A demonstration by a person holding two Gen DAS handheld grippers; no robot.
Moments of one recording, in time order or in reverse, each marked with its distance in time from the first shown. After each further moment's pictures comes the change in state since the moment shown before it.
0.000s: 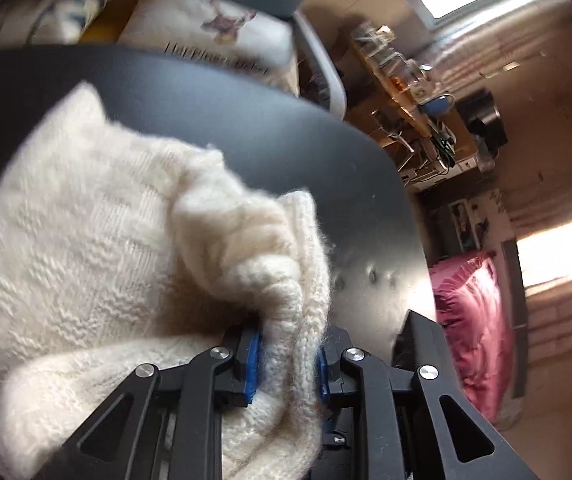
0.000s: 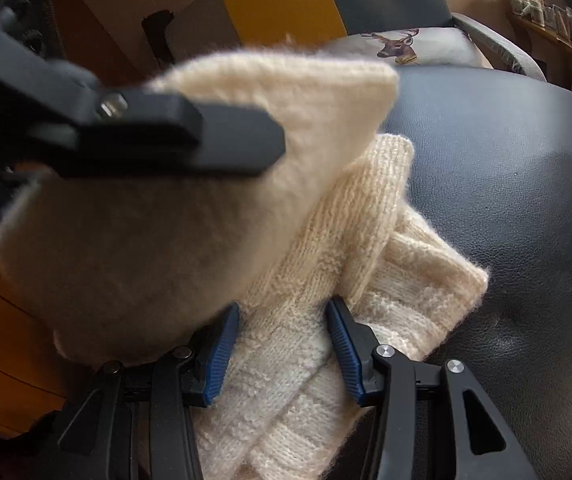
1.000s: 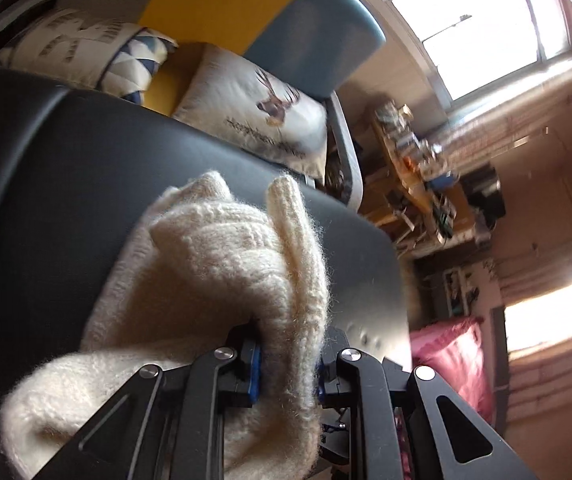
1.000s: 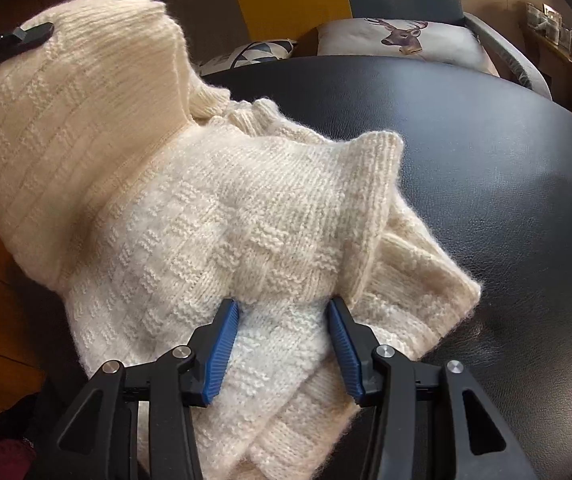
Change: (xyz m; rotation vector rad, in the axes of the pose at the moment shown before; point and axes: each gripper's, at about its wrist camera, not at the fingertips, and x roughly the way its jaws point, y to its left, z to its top) left arm -0.125 0.031 0.040 -0.079 -0.193 0.038; right arm -0.001 -0.009 0.009 -0.065 0.113 -0.085
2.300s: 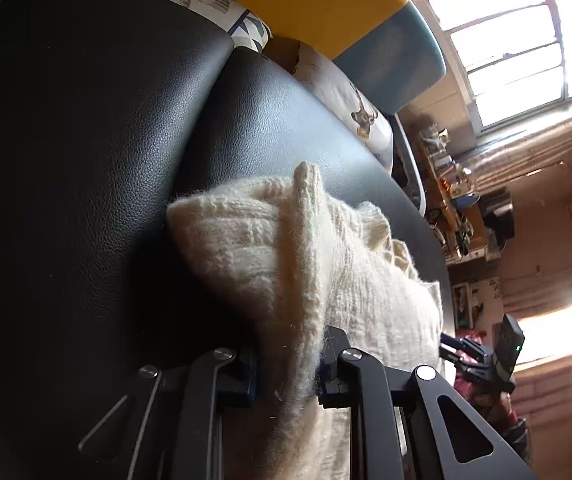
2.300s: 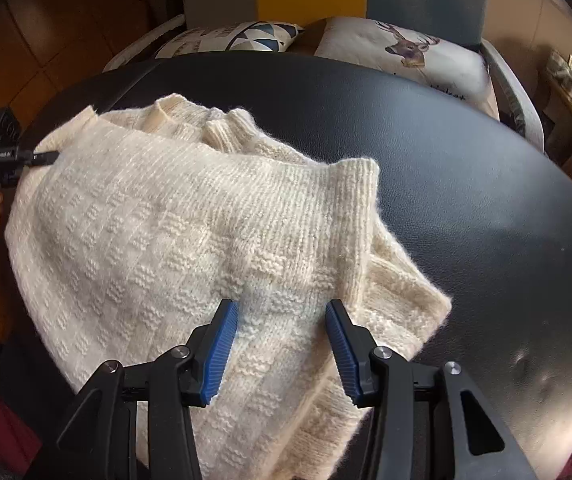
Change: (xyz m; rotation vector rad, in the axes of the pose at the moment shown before) left arm -0.041 0.254 -0.022 -0.135 -0.042 -0.025; right arm -0.014 -0.011 0.051 -0.223 0.136 -0.144
